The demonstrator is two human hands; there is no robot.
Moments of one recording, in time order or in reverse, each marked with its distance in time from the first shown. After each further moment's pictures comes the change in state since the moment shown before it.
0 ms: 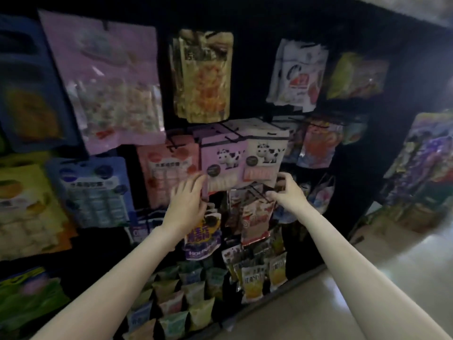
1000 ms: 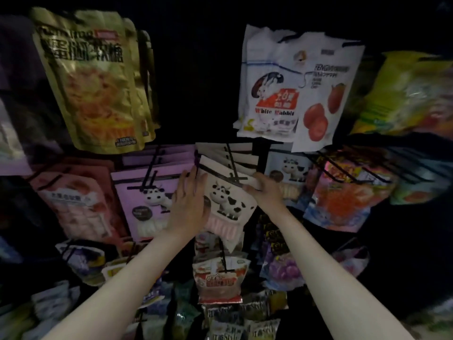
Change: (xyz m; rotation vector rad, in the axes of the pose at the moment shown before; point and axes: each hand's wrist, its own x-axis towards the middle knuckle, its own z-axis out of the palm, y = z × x) left_hand 0.231 0.100 0.190 0.328 0.060 -0.274; right_hand 0.308 0.059 -0.070 0.160 -0.206 -0.482
